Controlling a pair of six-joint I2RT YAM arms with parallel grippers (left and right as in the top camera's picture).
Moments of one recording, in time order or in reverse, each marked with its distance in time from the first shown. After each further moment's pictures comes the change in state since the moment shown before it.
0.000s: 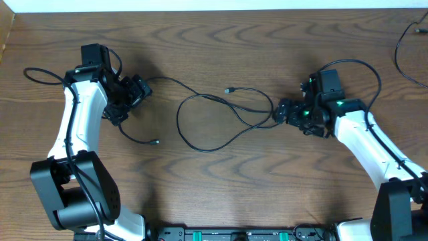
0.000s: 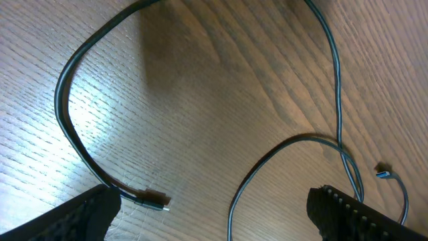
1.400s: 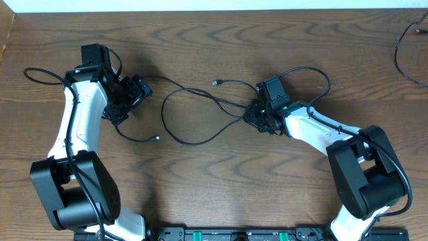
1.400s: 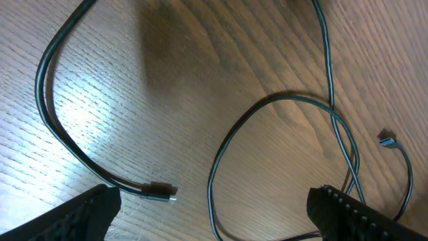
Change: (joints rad) left arm 0.000 0.000 0.000 0.000 0.000 0.000; right arm 0.266 0.306 0.032 0.379 0.049 0.452
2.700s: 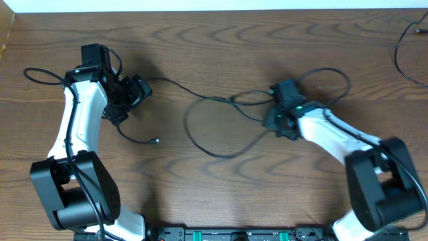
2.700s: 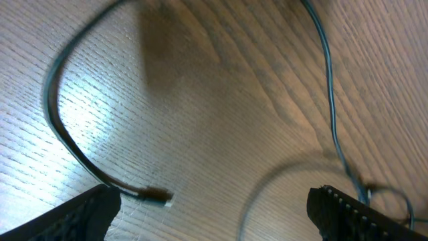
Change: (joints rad) left arm 0.000 0.000 0.000 0.000 0.000 0.000; right arm -0.089 -0.128 -0.046 -0.257 0.250 -0.078
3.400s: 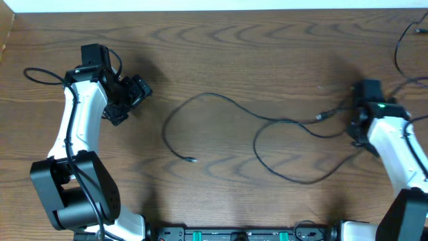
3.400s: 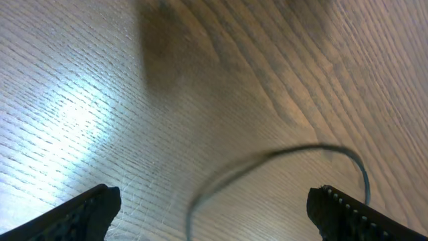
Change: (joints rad) left arm 0.000 0.000 0.000 0.000 0.000 0.000; right arm -0.508 -0.252 -0.010 -0.415 0.551 -0.101
